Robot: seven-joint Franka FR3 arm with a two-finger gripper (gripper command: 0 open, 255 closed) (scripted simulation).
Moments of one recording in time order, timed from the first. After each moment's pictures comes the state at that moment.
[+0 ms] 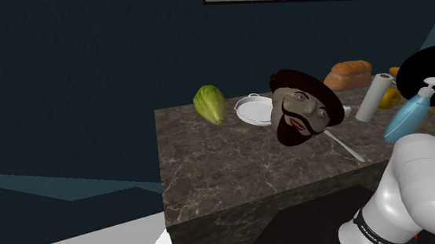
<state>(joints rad) 0.28 -1.03 -1.40 -1.64 -0.93 1.53 -2.24</state>
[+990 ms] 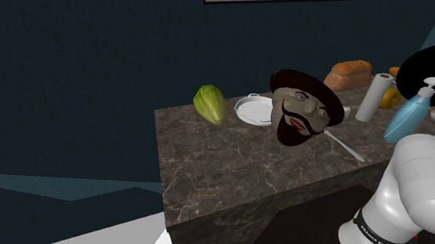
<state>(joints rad) 0.25 -1.10 -1.48 -1.78 -1.01 1.66 -2.21</state>
